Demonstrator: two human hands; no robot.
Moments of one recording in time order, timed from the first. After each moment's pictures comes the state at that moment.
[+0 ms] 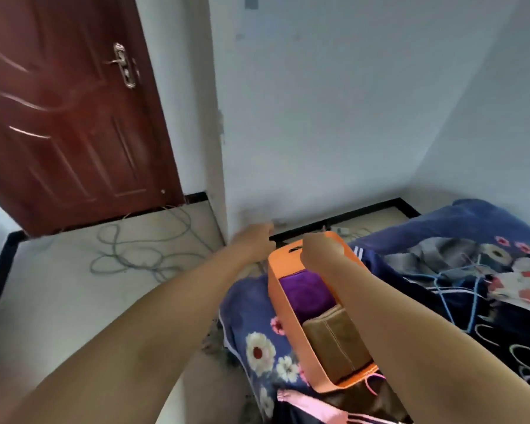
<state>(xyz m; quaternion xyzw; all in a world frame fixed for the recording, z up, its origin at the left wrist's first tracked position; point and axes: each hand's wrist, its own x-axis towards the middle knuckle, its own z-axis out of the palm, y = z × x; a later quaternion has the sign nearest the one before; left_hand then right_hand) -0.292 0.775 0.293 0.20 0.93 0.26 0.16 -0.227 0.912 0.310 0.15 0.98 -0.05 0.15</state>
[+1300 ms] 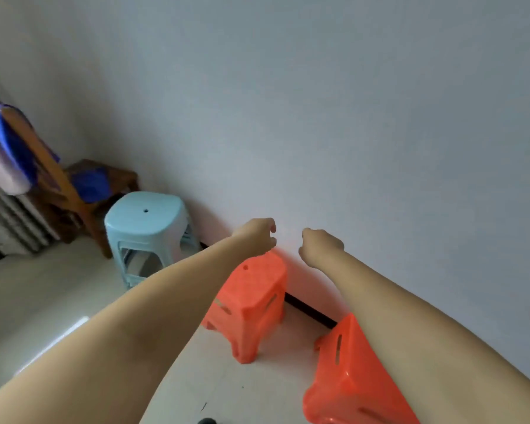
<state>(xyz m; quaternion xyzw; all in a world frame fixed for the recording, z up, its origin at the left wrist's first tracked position) 0.272 0.226 0.321 -0.82 0.51 0.22 -0.16 0.138 0.152 0.328 -0.87 0.48 0.11 0.07</state>
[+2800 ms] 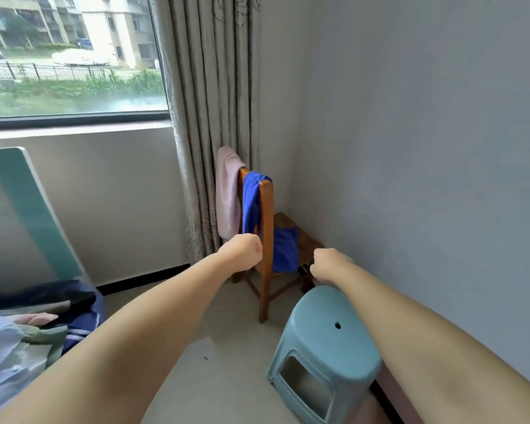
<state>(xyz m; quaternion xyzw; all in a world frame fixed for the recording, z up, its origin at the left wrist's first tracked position) 0.945 0.482 0.345 -0.95 0.20 0.11 -0.21 0.886 0.294 0.336 -0.97 0.18 0.15 0.04</state>
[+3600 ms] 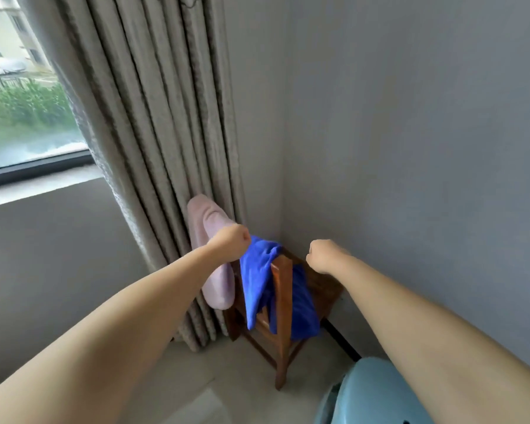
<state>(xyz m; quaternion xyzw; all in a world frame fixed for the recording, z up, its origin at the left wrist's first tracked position) 1.350 0.430 0.340 -0.95 0.26 0.10 -0.16 1.247 0.246 0.314 -0.95 0.26 0.12 0.14</state>
